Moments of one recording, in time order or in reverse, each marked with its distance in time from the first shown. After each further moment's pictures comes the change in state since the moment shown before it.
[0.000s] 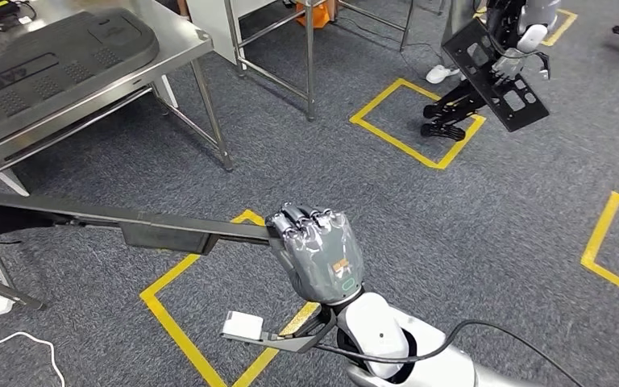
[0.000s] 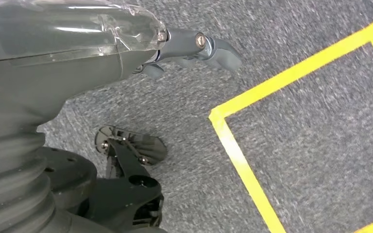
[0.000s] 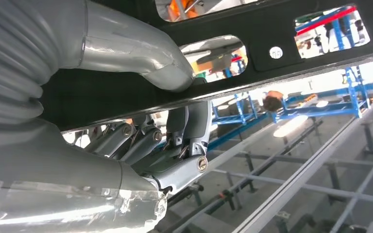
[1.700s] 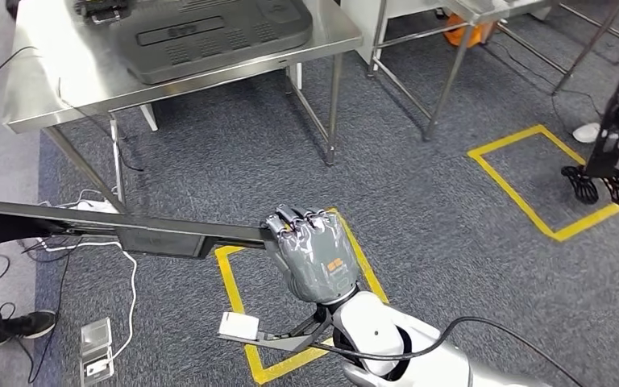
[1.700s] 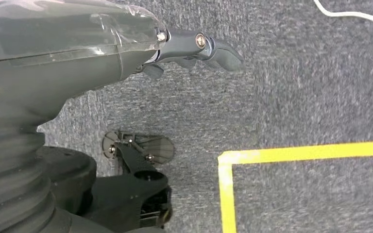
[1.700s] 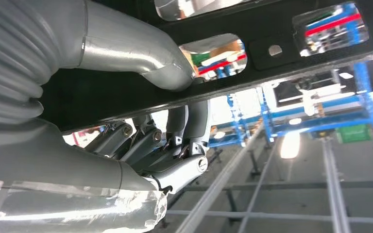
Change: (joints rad) left arm 0.006 0.009 0.001 0.000 -0.016 0.001 0.000; right arm 0.007 0.001 -0.001 0.008 -0.002 -0.009 0.000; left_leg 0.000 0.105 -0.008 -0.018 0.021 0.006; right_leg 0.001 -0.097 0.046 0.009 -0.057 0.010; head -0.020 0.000
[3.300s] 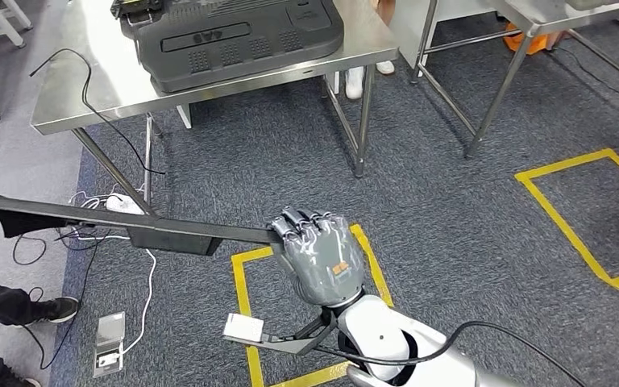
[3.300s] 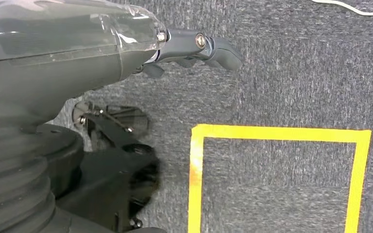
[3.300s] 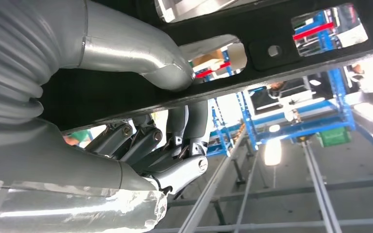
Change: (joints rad) left arm -0.010 0.024 -0.002 -0.001 -0.002 -0.118 -0.004; right arm 0.015 -0.003 -0.004 -0.015 0.016 0.025 -0.001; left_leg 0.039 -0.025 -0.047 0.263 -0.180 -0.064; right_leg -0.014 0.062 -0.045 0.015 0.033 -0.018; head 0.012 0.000
